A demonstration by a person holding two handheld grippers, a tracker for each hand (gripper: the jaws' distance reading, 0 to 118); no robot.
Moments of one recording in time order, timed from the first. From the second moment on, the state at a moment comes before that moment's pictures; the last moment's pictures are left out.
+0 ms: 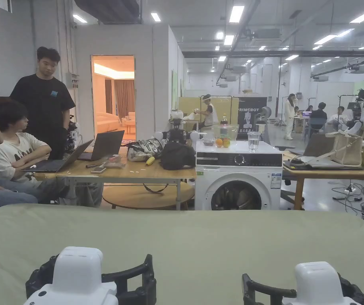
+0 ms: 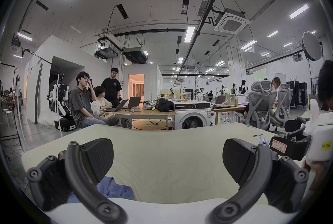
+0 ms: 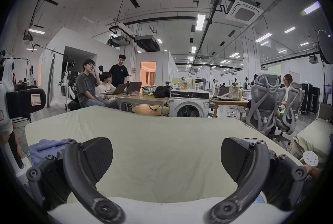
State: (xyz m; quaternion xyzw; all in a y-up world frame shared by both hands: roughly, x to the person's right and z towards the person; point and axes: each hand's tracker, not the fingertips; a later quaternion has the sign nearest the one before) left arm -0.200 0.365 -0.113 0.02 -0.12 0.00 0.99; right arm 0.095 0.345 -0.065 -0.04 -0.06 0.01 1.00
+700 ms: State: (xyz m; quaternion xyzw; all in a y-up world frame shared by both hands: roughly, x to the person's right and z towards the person) left arm -0.216 0.367 -0.109 0.02 -0.10 0.00 0.99; right arm 0.084 0.346 -0.070 -0.04 -0.05 0.02 1.00
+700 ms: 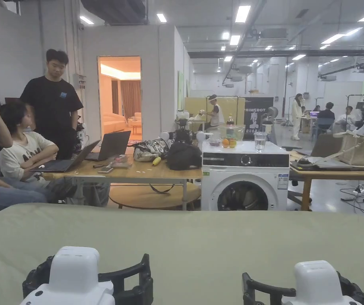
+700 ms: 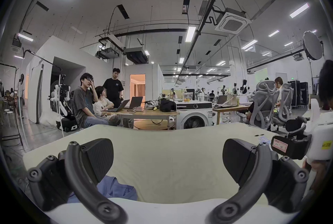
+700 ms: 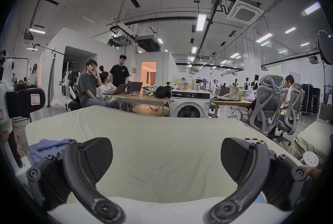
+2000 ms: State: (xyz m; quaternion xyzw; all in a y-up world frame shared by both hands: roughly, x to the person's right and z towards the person) left arm -0.381 0.329 -0.080 -0.11 0.04 0.03 0.99; right arm -0.053 0.308 -0.127 -0.08 0.16 0.00 0.98
